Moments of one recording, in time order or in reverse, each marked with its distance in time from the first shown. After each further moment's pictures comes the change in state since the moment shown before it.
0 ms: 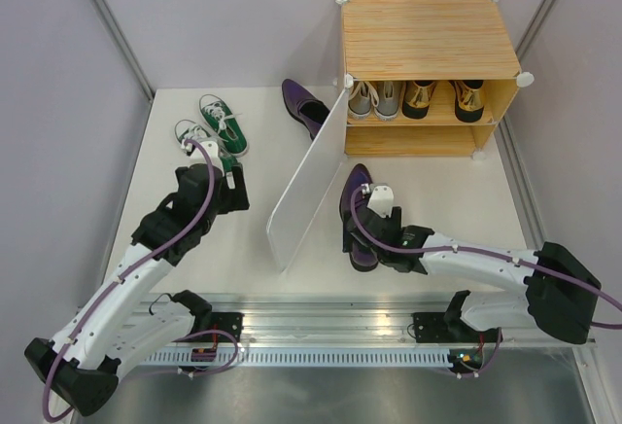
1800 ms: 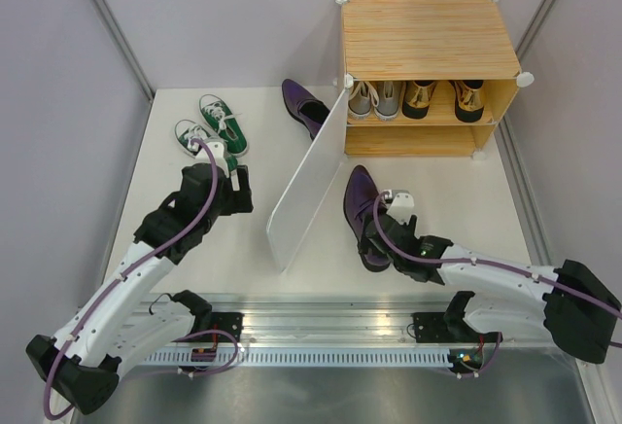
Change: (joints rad) left arm 0.000 0.014 -0.005 0.006 0.069 0.018; right arm -0.047 -0.118 -0.144 0.055 0.011 0.058
